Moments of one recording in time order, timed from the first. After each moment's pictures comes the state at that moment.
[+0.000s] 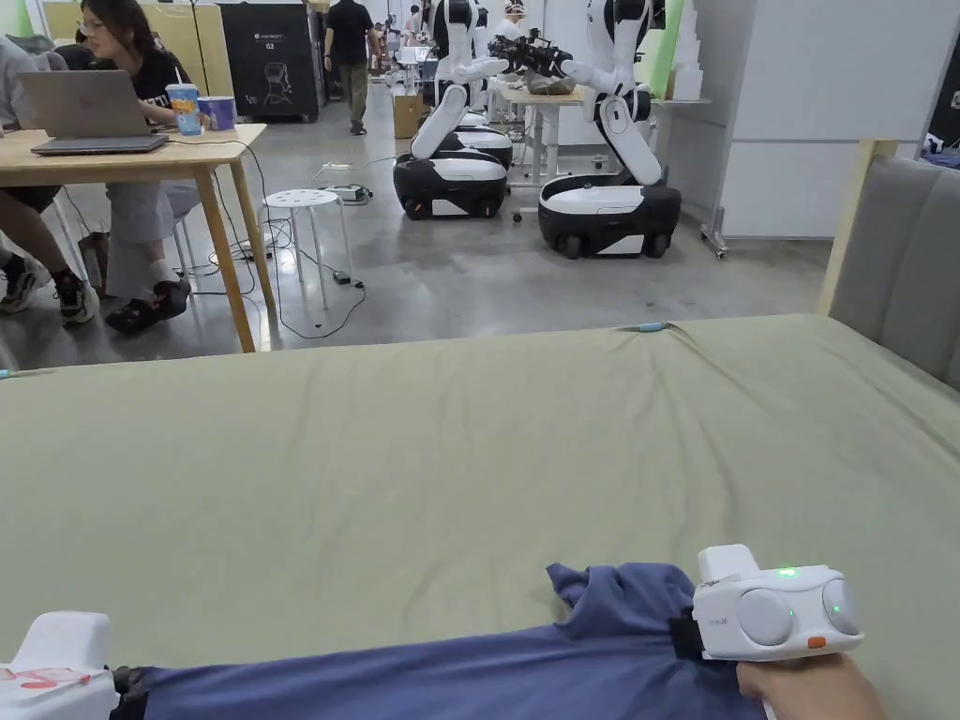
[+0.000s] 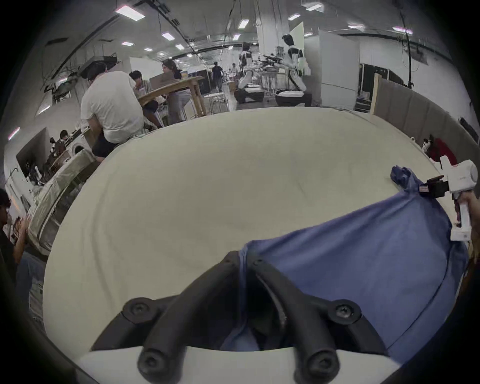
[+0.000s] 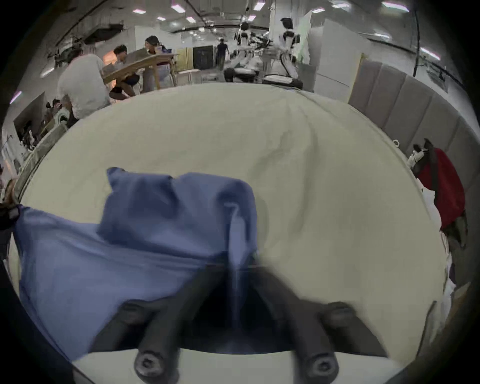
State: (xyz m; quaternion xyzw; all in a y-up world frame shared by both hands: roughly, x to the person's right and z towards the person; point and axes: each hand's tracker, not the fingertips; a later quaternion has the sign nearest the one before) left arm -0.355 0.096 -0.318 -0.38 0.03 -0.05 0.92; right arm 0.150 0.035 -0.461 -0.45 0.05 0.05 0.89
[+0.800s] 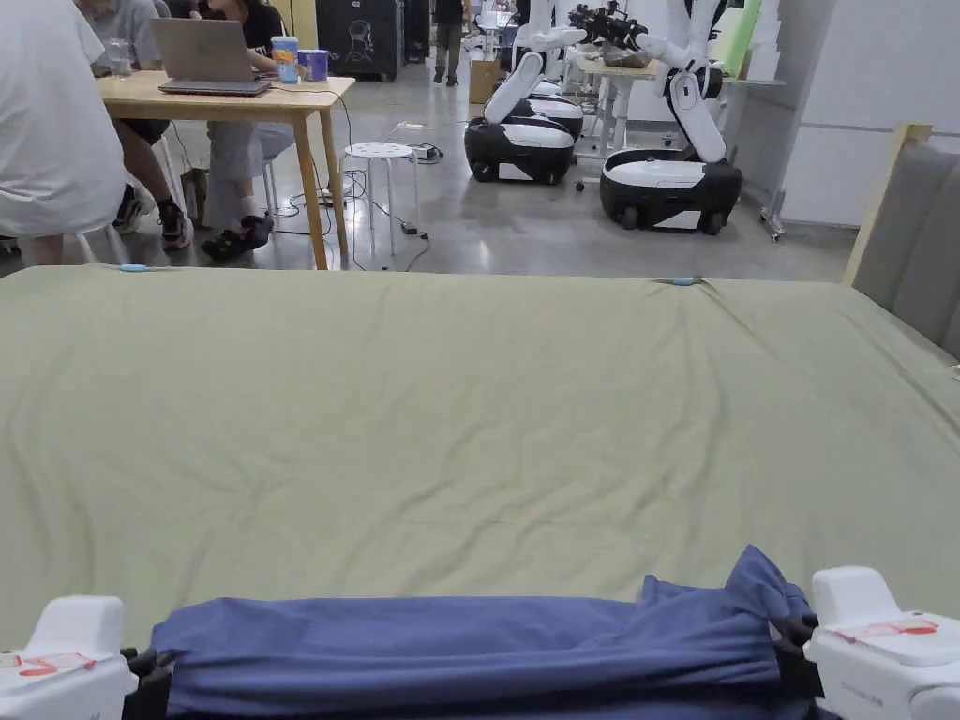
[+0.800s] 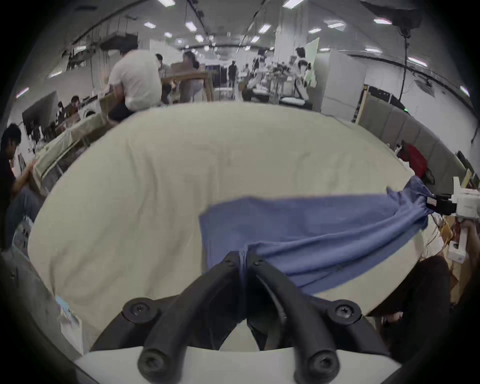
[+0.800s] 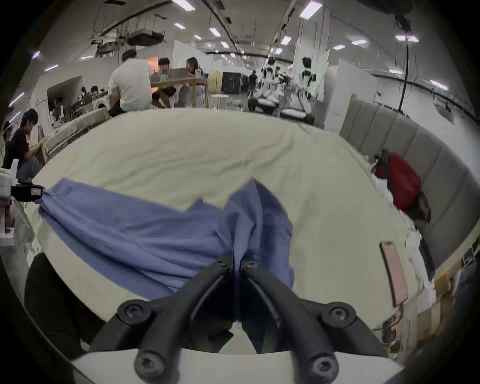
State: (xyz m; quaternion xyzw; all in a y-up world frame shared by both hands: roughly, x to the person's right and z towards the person) left arm -0.336 0.078 -0.040 -0.39 0.03 0.04 0.92; right arm 0.211 0.080 -0.154 -0.37 0.12 0.10 0.92
